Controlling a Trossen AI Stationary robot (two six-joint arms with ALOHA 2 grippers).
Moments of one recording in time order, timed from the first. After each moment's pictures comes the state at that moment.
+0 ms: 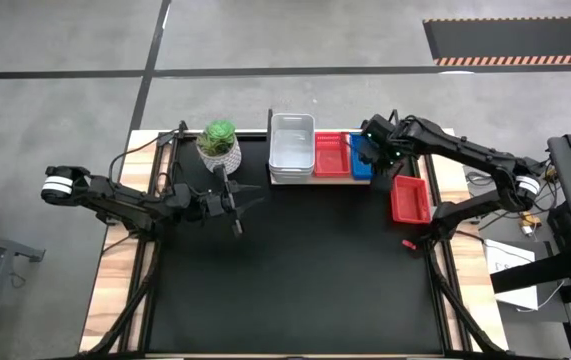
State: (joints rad) left arm -0.03 1.19 0.36 1.14 -0.20 0.53; right arm -0.58 1.34 1.16 -1.12 0.04 -0.44
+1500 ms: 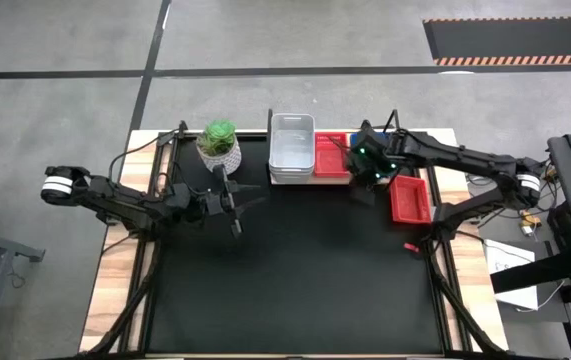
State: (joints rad) left arm -0.03 1.19 0.36 1.14 -0.20 0.50; right arm -0.38 1.33 1.17 -0.94 -0.18 -0.09
